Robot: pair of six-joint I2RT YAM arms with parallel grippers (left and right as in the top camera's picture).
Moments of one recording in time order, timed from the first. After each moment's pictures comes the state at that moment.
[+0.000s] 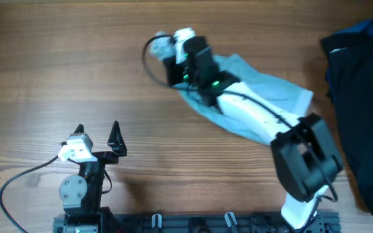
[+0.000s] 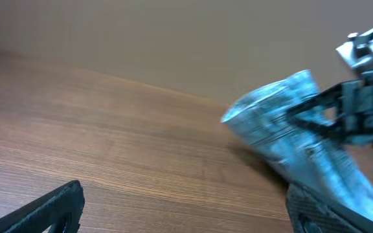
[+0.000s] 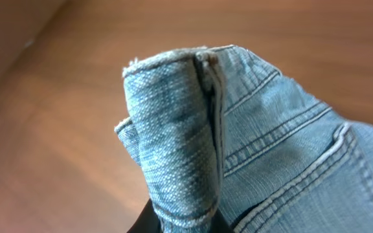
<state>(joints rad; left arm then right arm) 0.06 0.02 0.01 -0.07 0.07 -0.26 0.64 1.95 1.33 0.04 -0.15 0.36</state>
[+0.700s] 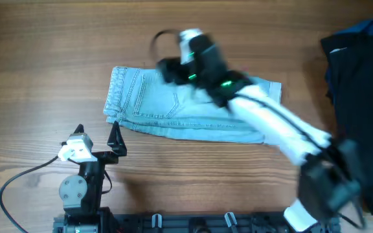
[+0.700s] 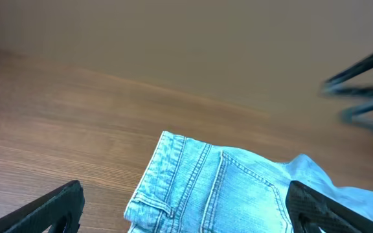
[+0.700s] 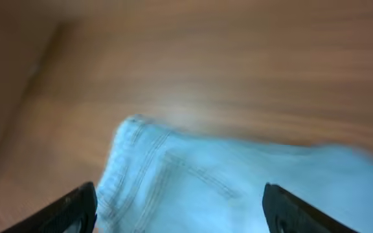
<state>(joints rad) 0.06 0.02 0.01 -0.07 0.07 -0.26 0.54 1.73 1.34 -0.27 -0.13 0.50</state>
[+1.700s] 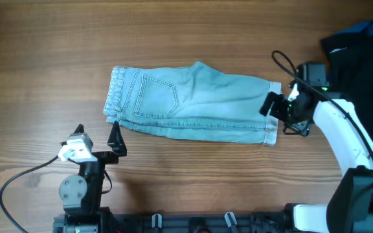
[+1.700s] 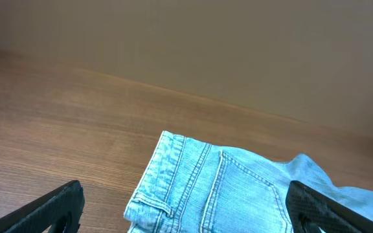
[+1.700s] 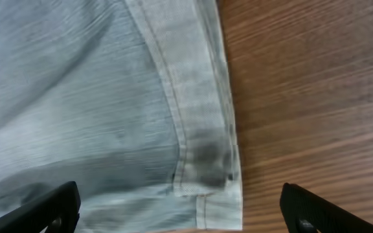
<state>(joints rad) 0.06 0.02 0.01 -0.07 0.07 -0.26 -0.06 1.54 0.98 -0.83 -0.16 0.40</state>
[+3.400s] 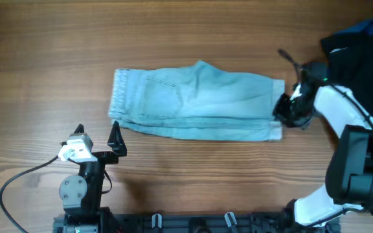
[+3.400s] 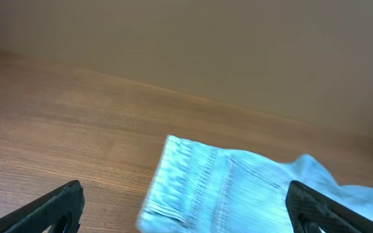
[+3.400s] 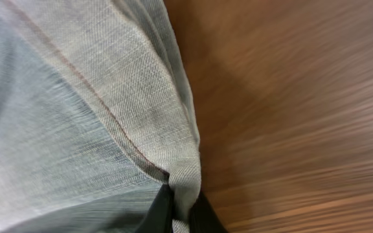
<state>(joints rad) 0.06 0.02 0.01 -0.07 0.07 -0.26 -0.15 1.77 1.07 -0.81 -0.15 0.40</state>
